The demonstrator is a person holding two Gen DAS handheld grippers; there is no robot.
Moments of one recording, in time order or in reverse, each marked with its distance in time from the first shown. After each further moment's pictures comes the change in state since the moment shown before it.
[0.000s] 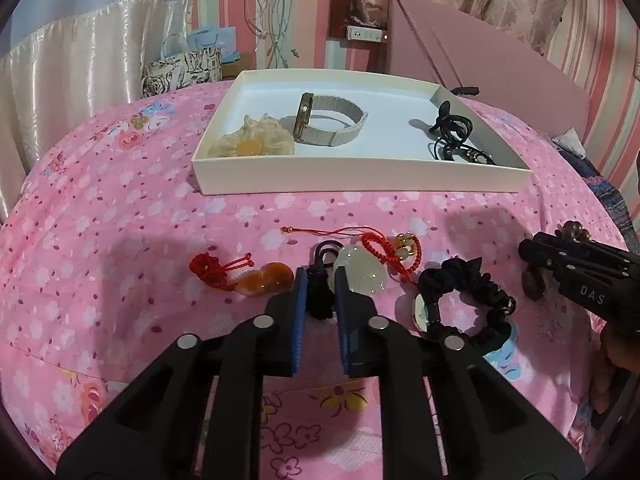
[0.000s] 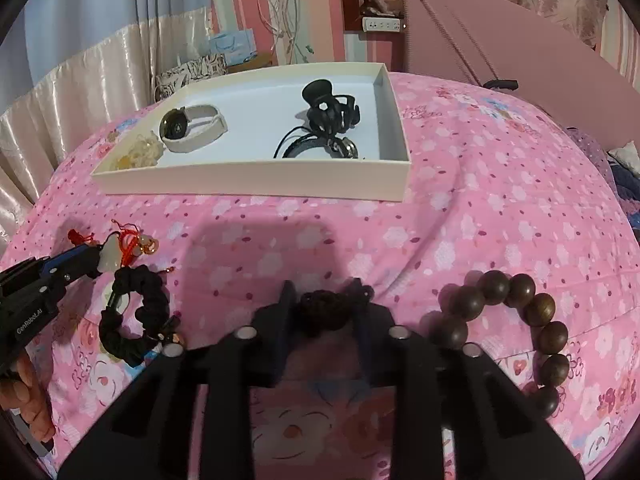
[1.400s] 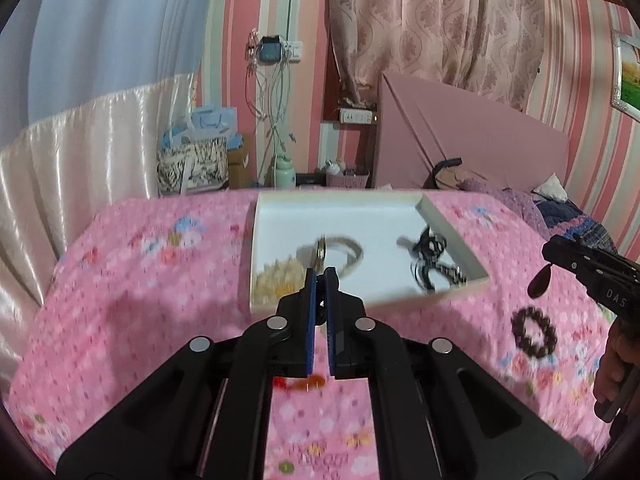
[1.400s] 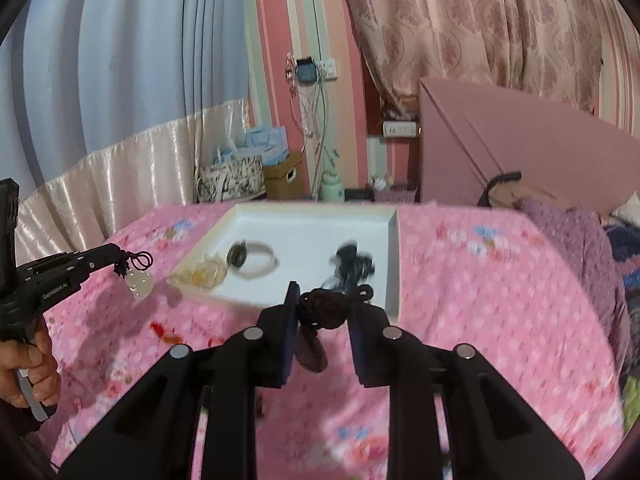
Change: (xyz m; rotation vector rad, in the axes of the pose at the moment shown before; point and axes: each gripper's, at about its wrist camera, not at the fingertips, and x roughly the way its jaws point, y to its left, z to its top) left arm -0.100 0.031 0.083 0.018 -0.241 -0.037; right arm -0.120 0.011 0.067 -0.058 -0.325 0.069
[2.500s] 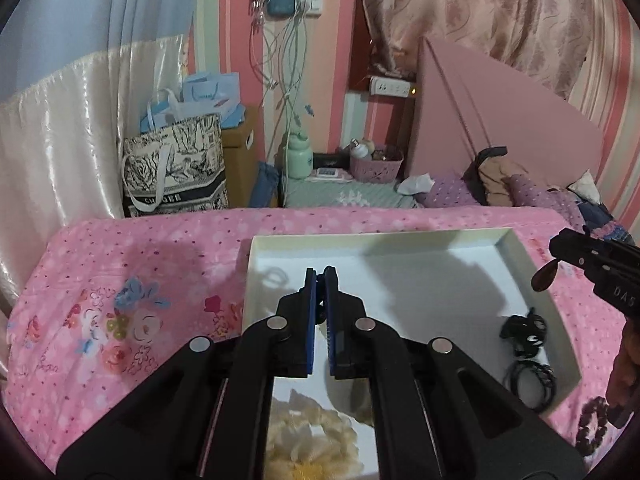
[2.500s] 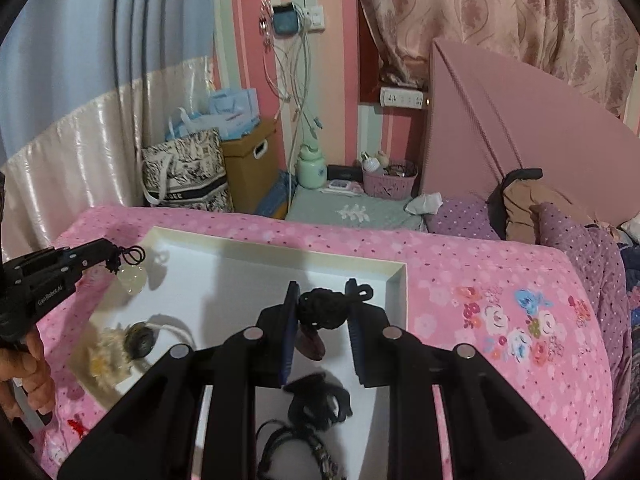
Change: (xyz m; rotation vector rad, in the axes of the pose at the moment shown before) left arm 0.213 0.031 0.078 -0.033 0.153 0.048; right arm 0.209 -0.026 0.087 -0.017 0.190 -0.054
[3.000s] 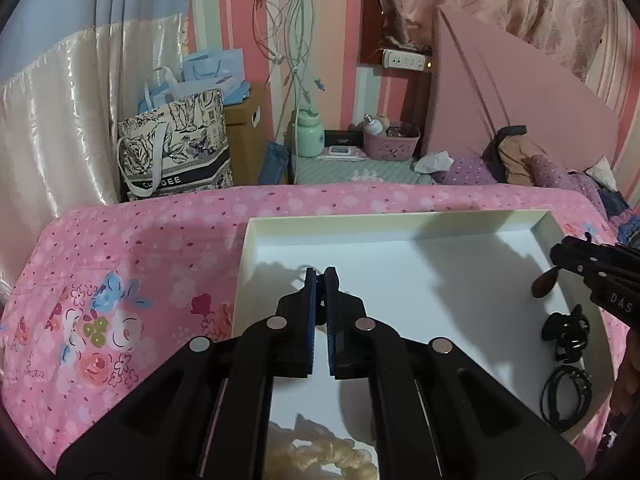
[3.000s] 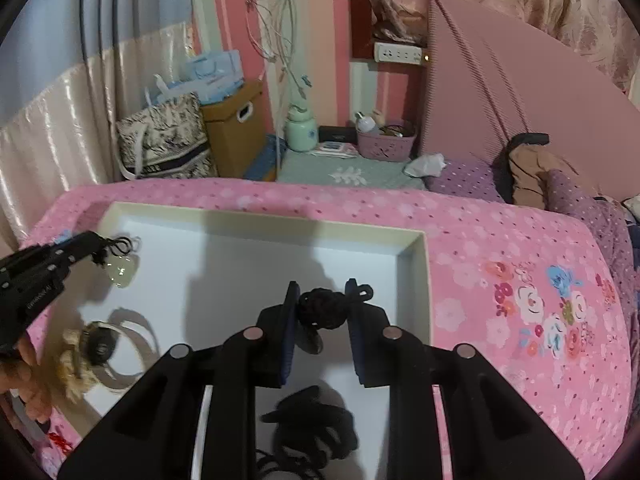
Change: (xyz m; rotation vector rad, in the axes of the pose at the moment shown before) left arm 0.047 0.003 -0.004 0.011 0.071 0.055; right arm 0.062 -0.003 -0.010 0.030 0.125 -0.040
